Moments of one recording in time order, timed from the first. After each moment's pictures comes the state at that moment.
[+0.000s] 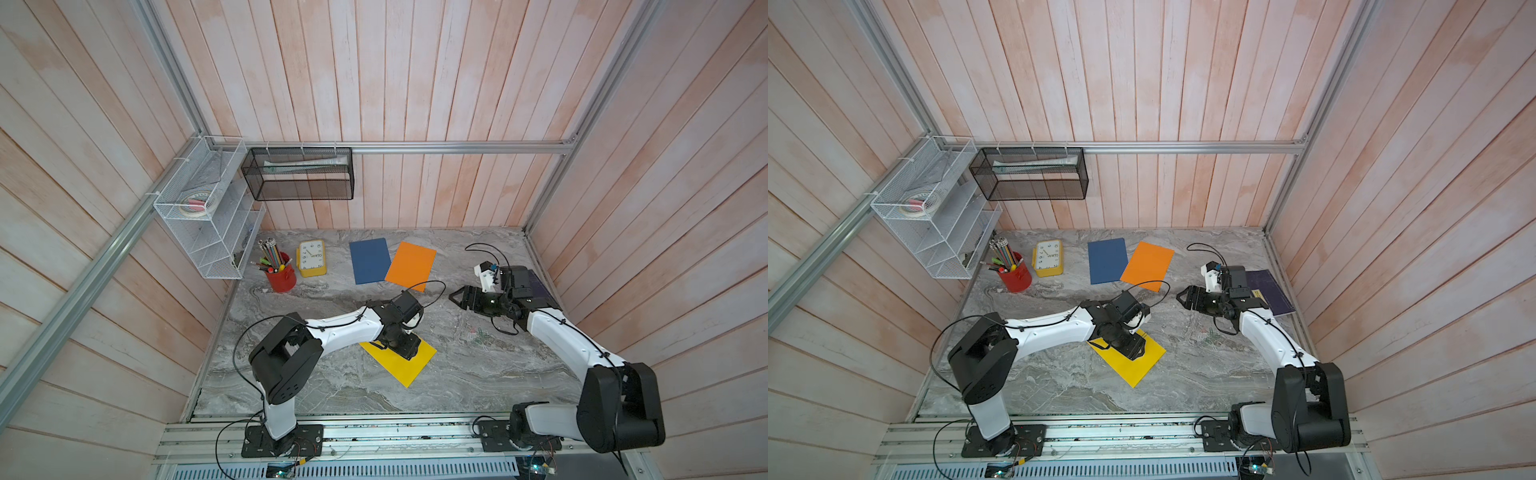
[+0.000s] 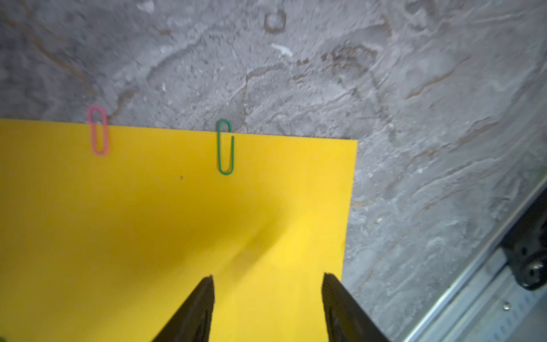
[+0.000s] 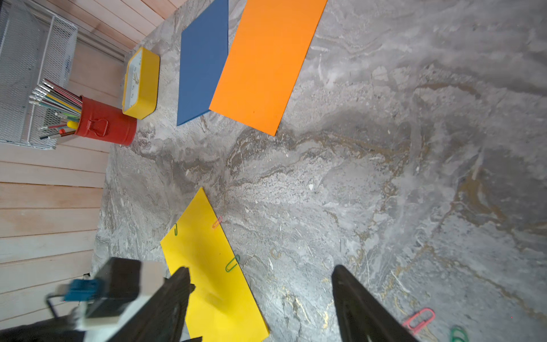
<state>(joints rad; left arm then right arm) -0.90 1.79 1.21 -0.60 0.20 -0.25 0.13 1.33 0.80 -0.33 -0.54 0.38</state>
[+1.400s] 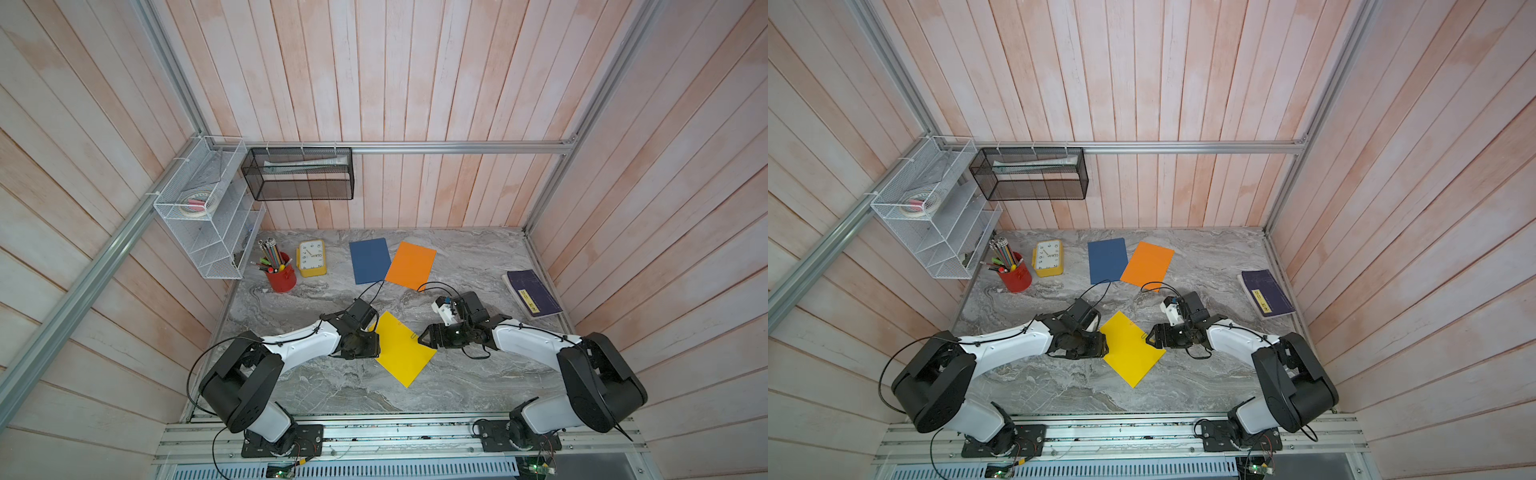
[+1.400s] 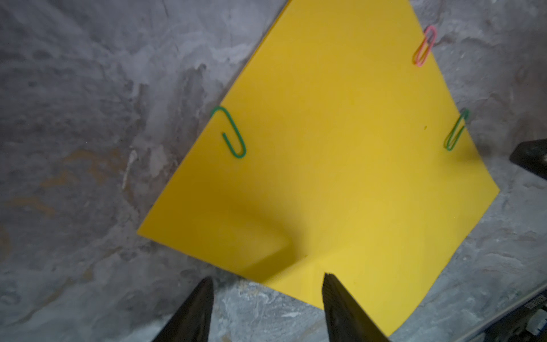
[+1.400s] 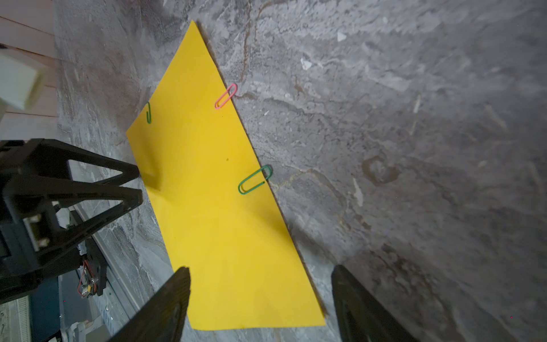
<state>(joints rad) -0.69 1.55 0.81 -0.47 0.17 -0.65 0.49 1.47 0.65 -0.22 -0.50 0.42</state>
